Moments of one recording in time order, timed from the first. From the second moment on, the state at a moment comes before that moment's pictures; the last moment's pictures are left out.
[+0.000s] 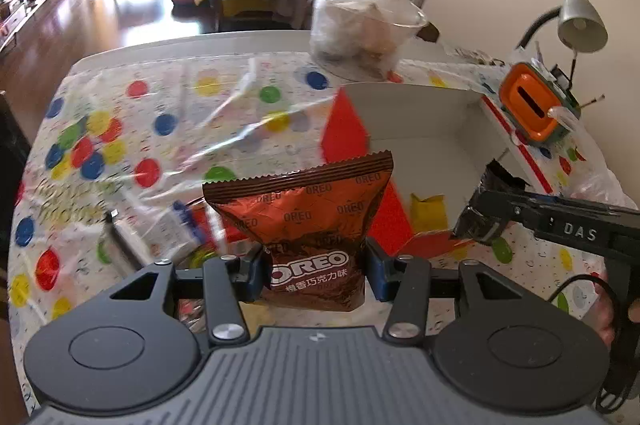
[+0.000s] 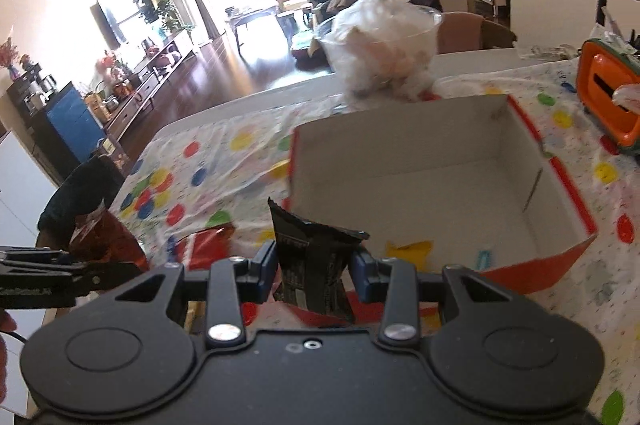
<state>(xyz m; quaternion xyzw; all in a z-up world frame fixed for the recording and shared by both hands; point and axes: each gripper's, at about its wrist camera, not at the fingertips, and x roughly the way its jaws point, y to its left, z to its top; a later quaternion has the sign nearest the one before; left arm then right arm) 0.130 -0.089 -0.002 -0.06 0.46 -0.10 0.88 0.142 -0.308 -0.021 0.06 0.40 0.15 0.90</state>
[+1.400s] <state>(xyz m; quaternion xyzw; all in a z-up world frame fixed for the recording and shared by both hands) 0.293 -0.283 -0.076 -0.02 0.57 -0.09 0.82 0.269 -0.405 -0.094 -0.03 0.50 0.16 0.85</state>
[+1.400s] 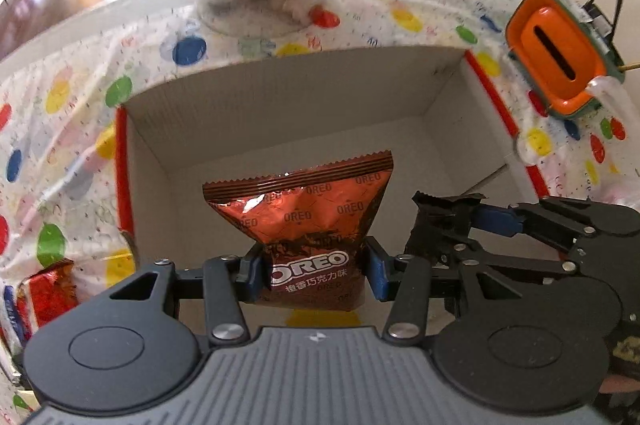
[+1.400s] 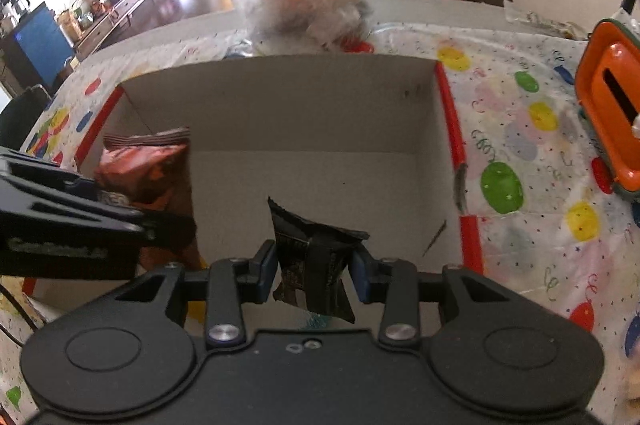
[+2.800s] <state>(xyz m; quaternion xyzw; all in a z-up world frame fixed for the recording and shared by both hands) 0.248 -0.256 -0.042 -0.03 0.51 -0.08 0.86 0.229 -0.418 -0.047 0.00 0.45 0.21 0.87</state>
